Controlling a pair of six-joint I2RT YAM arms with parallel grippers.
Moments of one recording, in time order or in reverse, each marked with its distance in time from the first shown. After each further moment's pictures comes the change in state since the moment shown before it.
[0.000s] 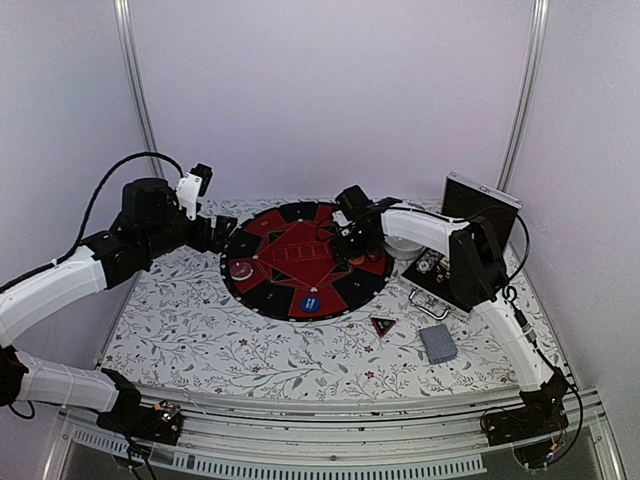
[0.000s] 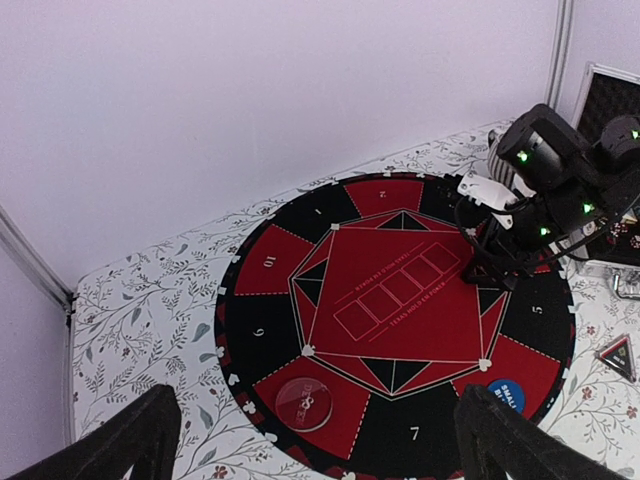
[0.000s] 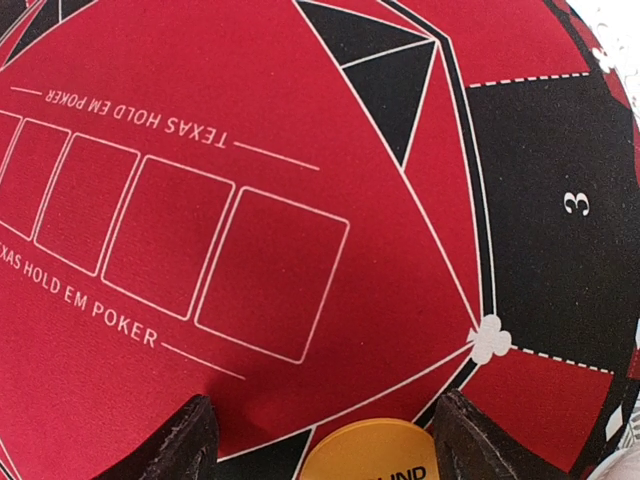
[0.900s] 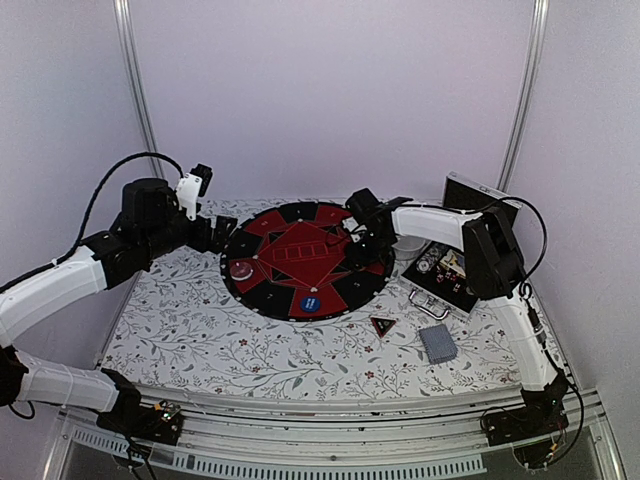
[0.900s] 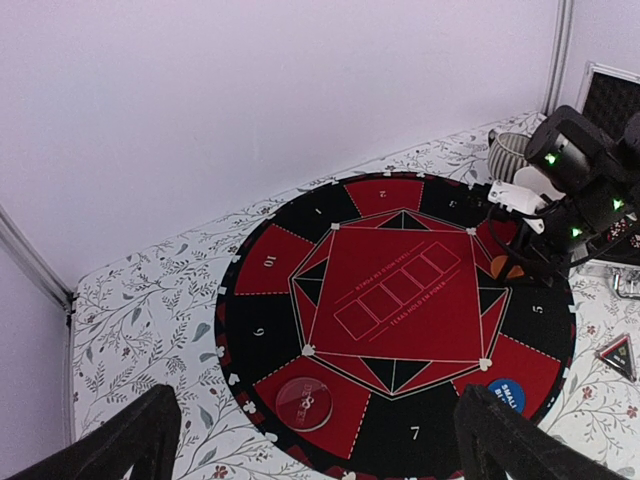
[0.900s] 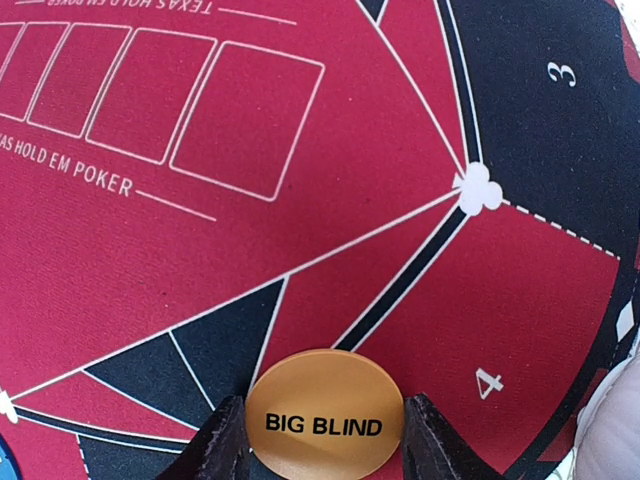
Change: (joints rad) left arm 0.000 0.000 -0.001 0.000 0.000 0.001; right arm -0.010 -0.152 -0.240 -0.019 -0.035 0.005
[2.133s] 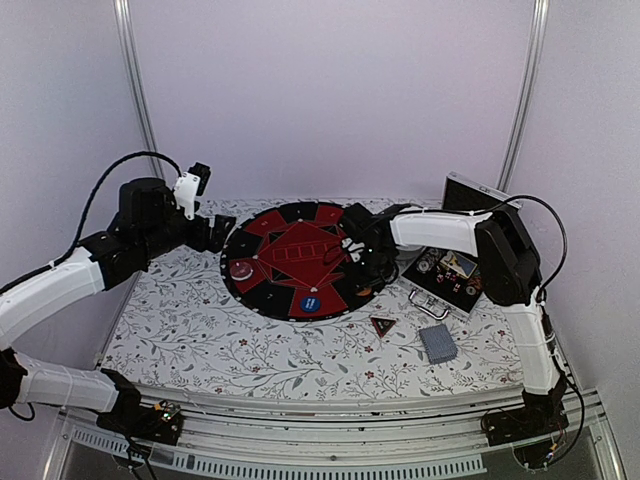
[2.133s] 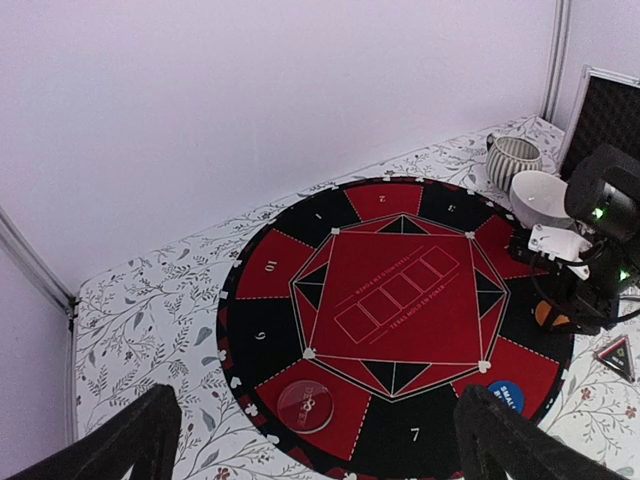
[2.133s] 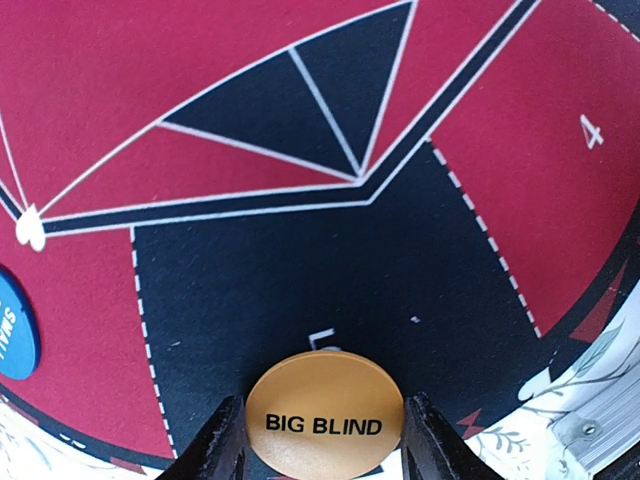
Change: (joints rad) left arm 0.001 -0.013 -0.002 0.000 0.003 0.006; right arm 0.108 -0.177 -0.233 -0.105 0.027 0.139
